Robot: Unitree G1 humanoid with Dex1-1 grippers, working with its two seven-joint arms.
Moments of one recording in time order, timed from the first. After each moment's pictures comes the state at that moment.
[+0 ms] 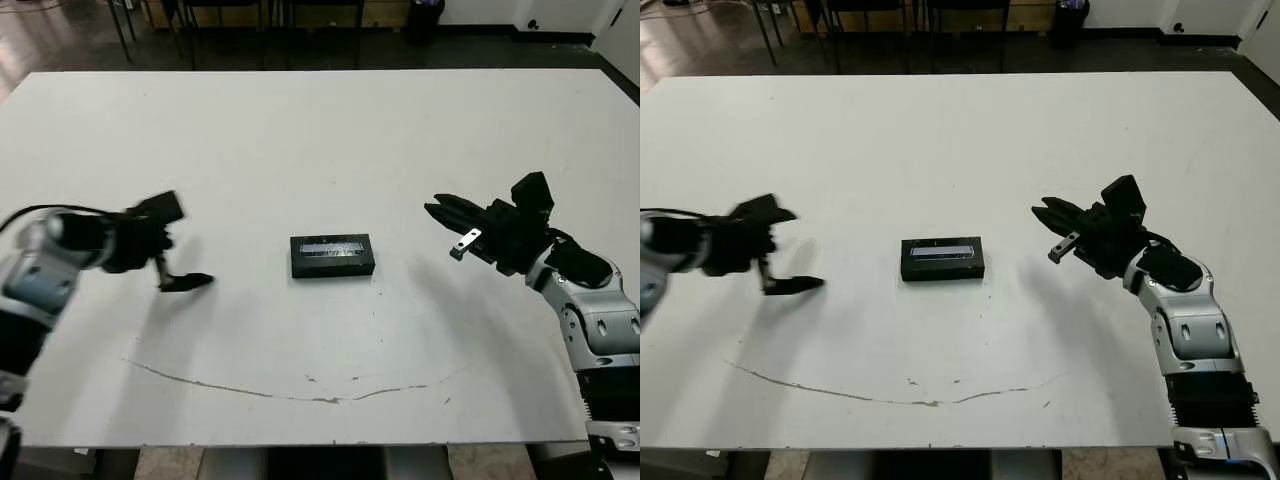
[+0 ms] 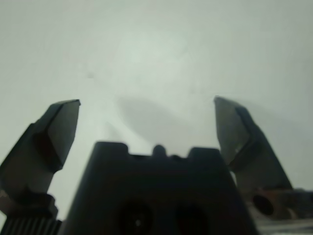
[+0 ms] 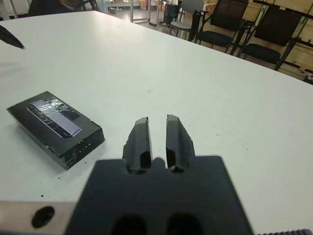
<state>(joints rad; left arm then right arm) -0.41 0.83 -0.16 0.22 0.06 0.31 -1.01 -0.32 -0.52 -0.02 0.13 0.23 0.22 0.70</state>
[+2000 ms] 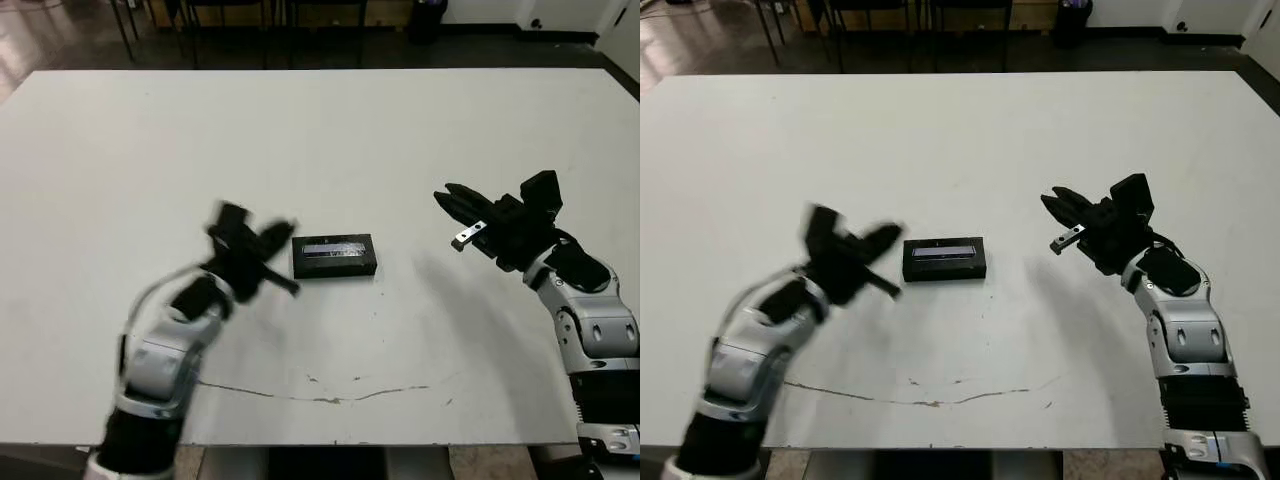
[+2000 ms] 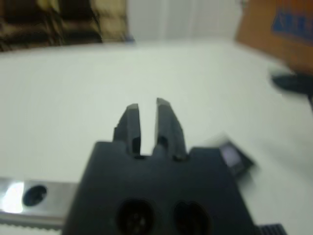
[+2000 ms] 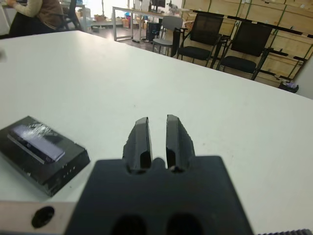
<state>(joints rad) -0.28 0.16 0.06 -0.28 -0.20 0.51 -0.27 -0.32 -0.45 -0.06 0.12 0.23 0.18 0.58</state>
